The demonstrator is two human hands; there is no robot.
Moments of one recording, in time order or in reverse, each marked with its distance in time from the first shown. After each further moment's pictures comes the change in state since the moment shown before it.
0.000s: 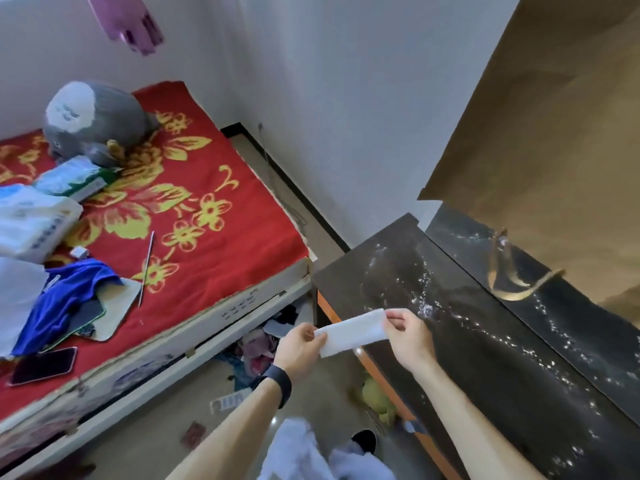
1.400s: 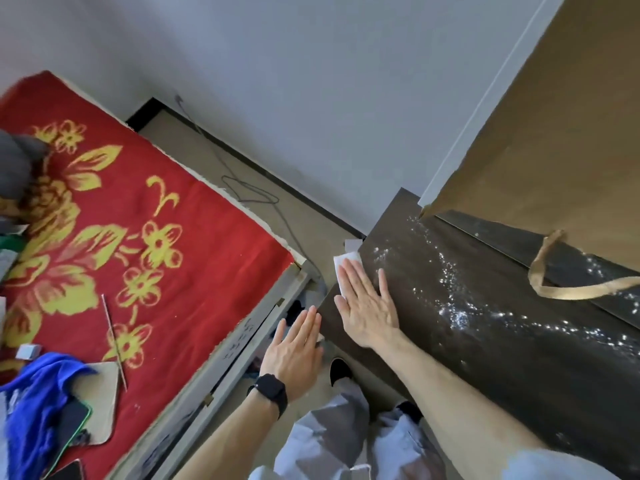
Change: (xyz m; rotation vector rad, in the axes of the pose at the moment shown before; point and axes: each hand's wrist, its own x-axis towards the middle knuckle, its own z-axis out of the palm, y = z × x) left_hand 0.182 0.000 -0.034 1.223 -0.228 0.576; right_hand 0.182 -0.005 0.118 -0.851 -0.005 -0.273
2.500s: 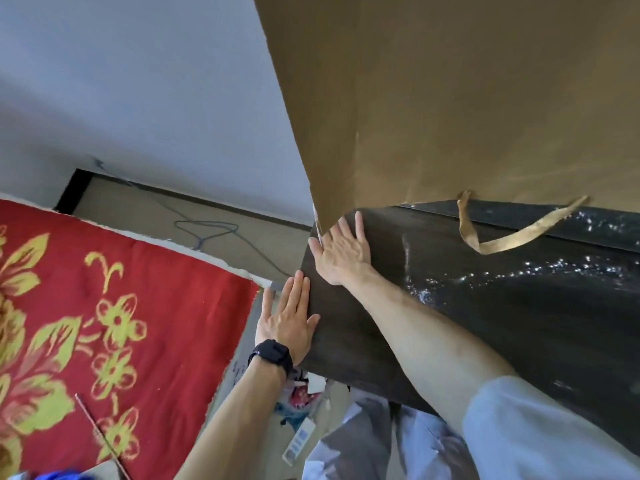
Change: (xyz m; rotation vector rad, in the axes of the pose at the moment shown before) left_hand 0.108 0.045 -0.069 0.284 -0.067 0.102; right_hand 0.083 0.068 -0.056 0.134 -0.003 0.290
